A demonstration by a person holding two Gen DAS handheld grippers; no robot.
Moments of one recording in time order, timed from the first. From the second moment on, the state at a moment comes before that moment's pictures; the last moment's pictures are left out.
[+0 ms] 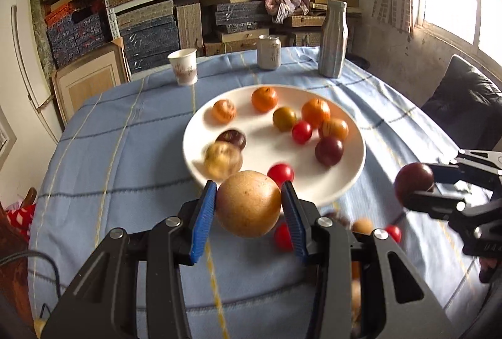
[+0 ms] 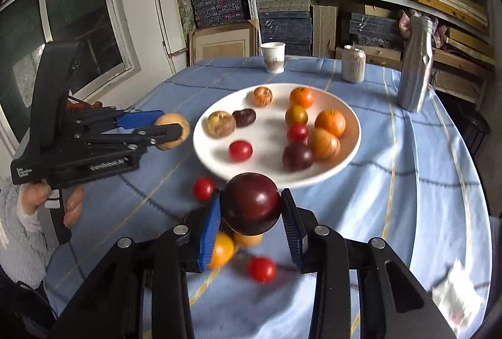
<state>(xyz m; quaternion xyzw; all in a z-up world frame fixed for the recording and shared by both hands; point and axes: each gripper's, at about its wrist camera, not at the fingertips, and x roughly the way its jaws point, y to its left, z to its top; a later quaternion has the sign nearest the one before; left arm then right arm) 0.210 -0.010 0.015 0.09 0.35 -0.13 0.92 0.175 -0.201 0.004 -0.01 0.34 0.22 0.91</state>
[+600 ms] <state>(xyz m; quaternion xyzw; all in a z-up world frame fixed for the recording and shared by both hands) 0.323 -0.057 -0.023 0.05 0.40 -0.14 0.90 0.251 -0.180 -0.033 -0.01 0.38 0.22 0.90</state>
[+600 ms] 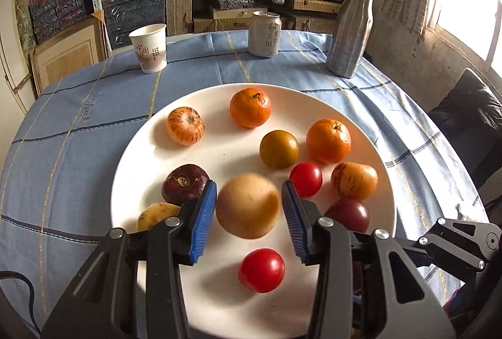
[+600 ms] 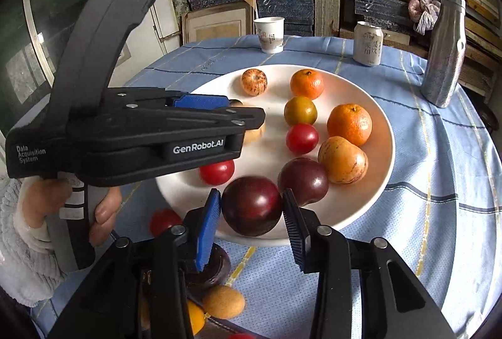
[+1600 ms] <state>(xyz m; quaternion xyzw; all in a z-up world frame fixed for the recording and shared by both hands) 0.208 -0.026 -0.051 0.08 0.41 -0.12 0.90 0.155 -0.258 -0.027 0.11 0.31 0.20 0.92</state>
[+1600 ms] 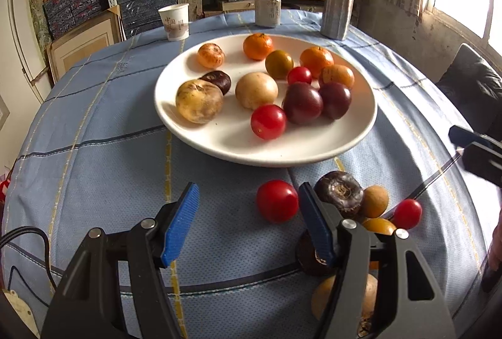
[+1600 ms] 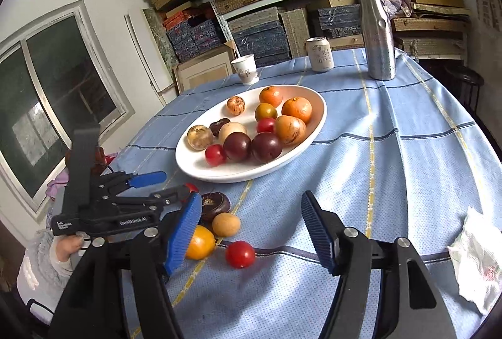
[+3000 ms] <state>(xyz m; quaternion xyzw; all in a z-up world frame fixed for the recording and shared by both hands) 0.195 -0.022 -0.054 0.09 0.41 -0.17 0.89 0.147 -0.247 -0.038 0.09 0.33 0.21 0.91</state>
